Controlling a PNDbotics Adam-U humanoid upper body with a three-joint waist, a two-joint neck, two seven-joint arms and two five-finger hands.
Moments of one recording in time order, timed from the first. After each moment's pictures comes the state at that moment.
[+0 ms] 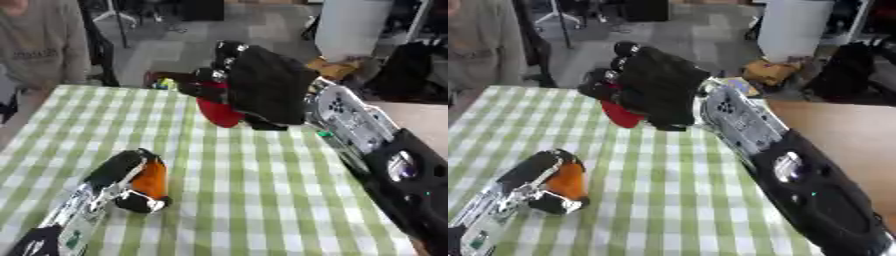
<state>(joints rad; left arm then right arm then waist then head) -0.66 0.24 -0.27 -1.14 -0.93 -0.11 -0.12 -0.90 -0.40 0.45 -1.65 1.44 -0.52 0.03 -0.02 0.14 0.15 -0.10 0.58</state>
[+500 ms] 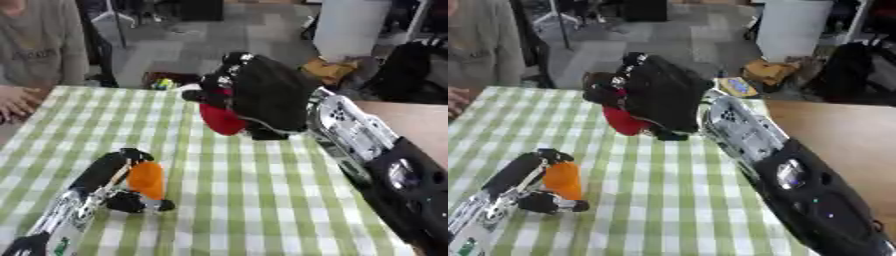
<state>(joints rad) -0.64 0.25 -0.24 -1.17 -0.88 -0.12 -0.06 -0.84 -0.40 0.42 -1.66 1.30 -0.46 0.02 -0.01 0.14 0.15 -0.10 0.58</state>
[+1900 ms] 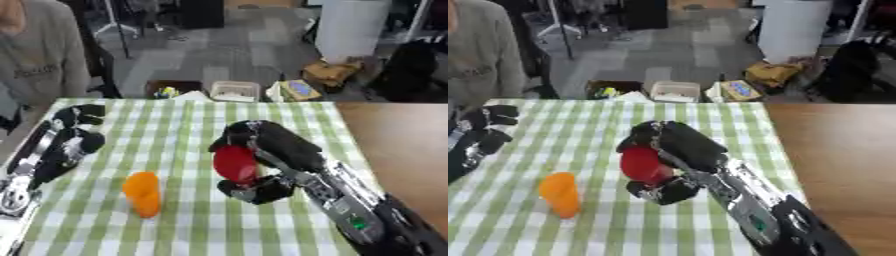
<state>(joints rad) -0.61 0.31 -0.14 -1.48 -0.17 -0.05 -0.11 -0.63 -0.33 0.42 -1.46 0.76 -0.36 0.02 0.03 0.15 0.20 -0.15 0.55</state>
